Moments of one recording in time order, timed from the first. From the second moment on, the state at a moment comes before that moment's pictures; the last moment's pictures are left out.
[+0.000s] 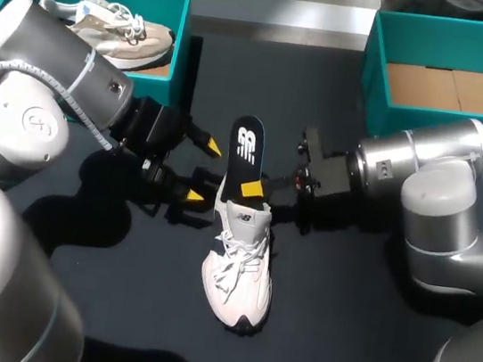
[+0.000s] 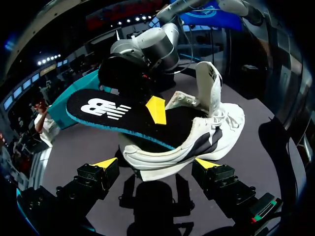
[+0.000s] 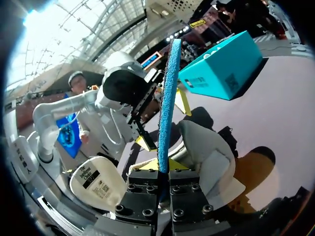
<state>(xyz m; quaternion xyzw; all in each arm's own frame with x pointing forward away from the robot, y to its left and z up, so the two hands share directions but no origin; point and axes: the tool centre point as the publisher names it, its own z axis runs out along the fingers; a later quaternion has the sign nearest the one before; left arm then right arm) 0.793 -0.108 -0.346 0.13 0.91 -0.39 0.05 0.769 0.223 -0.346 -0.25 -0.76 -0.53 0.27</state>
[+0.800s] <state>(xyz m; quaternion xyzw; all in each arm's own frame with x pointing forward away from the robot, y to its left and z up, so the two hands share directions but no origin) 0.793 -0.108 -0.346 0.13 0.91 -0.39 0.05 0.768 0.220 -0.339 -0.25 -0.77 -0.53 0.26</state>
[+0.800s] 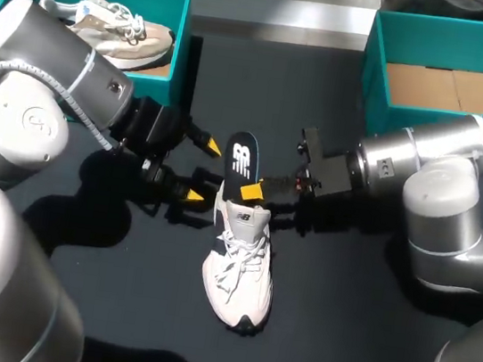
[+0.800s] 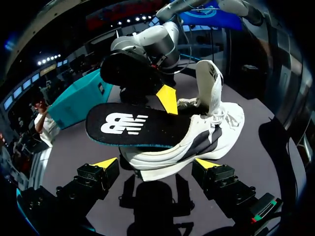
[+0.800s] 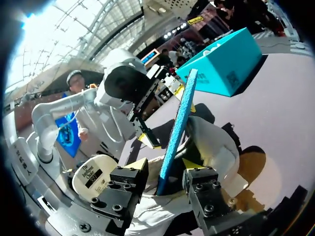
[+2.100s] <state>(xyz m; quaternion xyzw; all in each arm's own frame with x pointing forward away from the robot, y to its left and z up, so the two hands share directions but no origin) 0.793 -0.108 -0.346 0.13 0.91 -0.39 0.05 0.773 0.222 -0.334 -0.26 -0.77 -0.52 0.26</state>
